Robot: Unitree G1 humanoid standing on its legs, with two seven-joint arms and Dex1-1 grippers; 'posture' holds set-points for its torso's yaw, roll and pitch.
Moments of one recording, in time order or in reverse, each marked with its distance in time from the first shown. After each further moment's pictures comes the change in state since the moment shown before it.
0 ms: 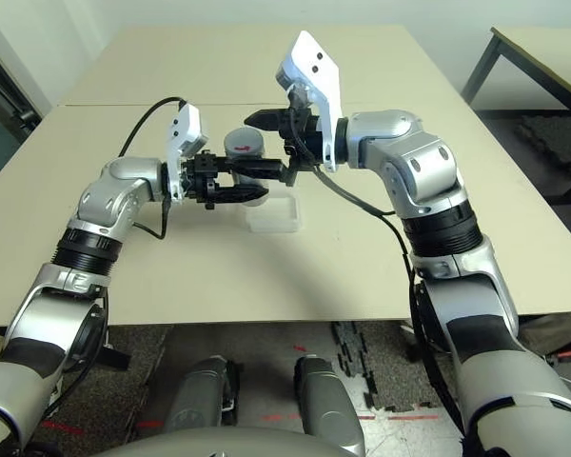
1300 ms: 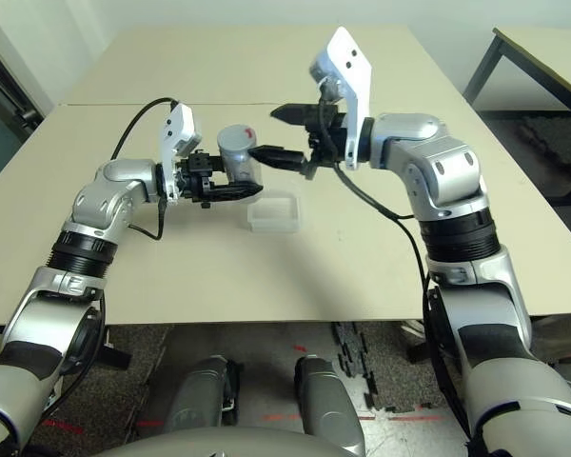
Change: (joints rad) left arm 0.042 0.020 0.020 -0.012 -0.001 0.010 0.027; right arm 0.074 -0.121 -0.134 -0.029 0.038 0.043 -0.046
